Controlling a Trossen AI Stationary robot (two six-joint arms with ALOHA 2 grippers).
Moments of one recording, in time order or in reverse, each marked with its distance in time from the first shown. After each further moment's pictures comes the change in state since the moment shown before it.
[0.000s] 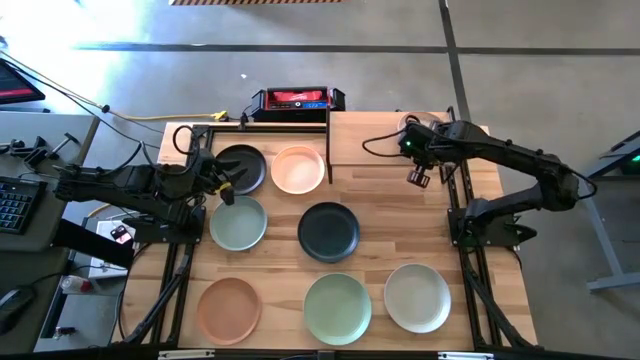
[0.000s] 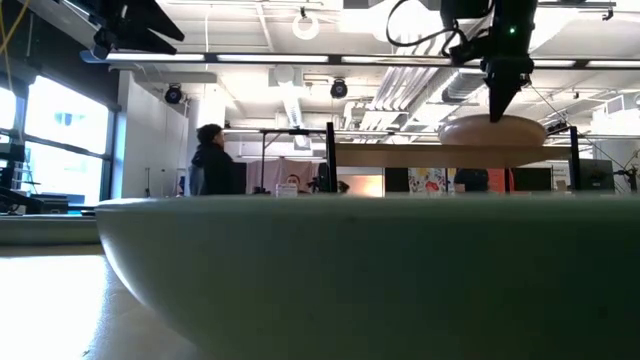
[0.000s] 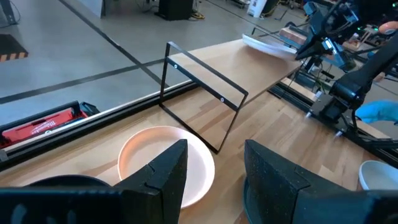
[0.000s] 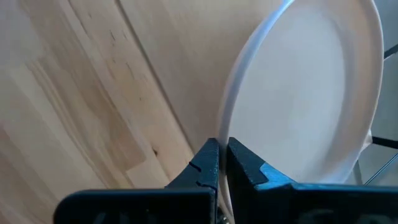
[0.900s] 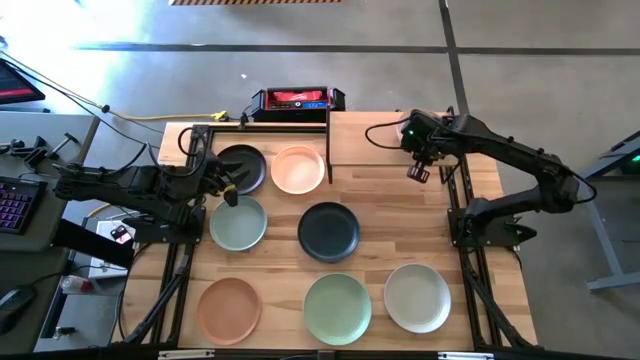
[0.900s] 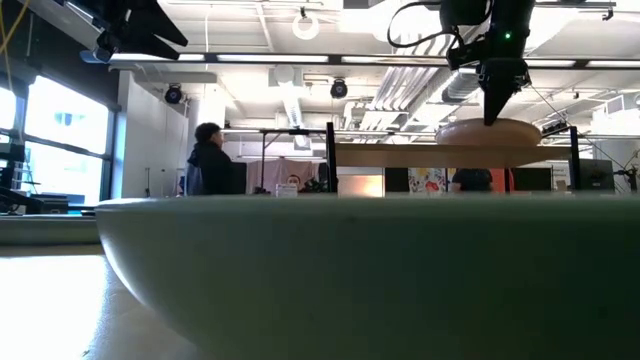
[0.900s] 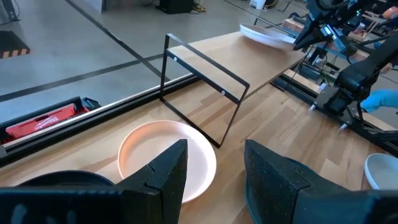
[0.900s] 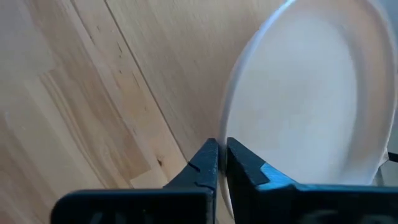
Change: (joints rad) left arm 0.000 0.035 0.000 0.000 0.005 -0.008; right arm -0.096 0.000 0.000 0.054 -0.097 -0.093
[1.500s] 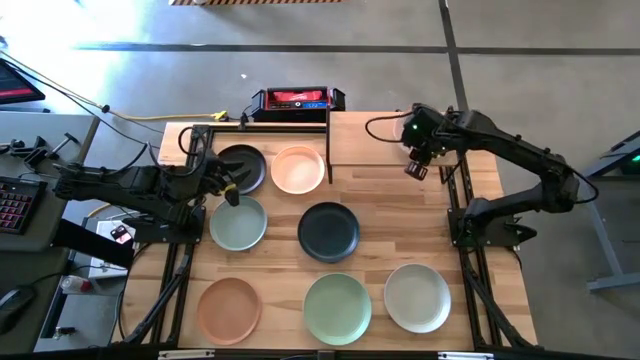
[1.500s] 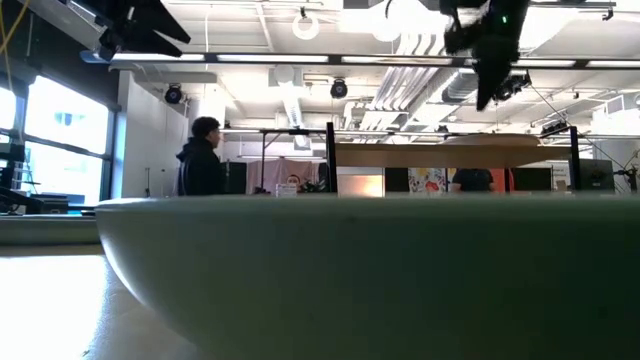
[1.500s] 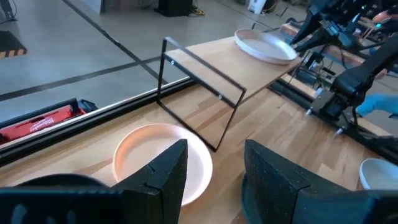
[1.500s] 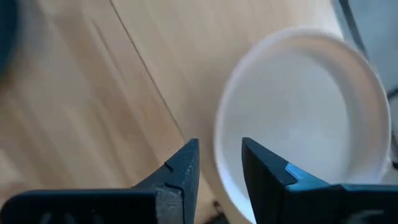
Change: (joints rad) left arm 0.000 0.017 0.000 0.050 0.000 0.007; right arm 0.023 0.000 0.109 -0.029 -0.069 0.071
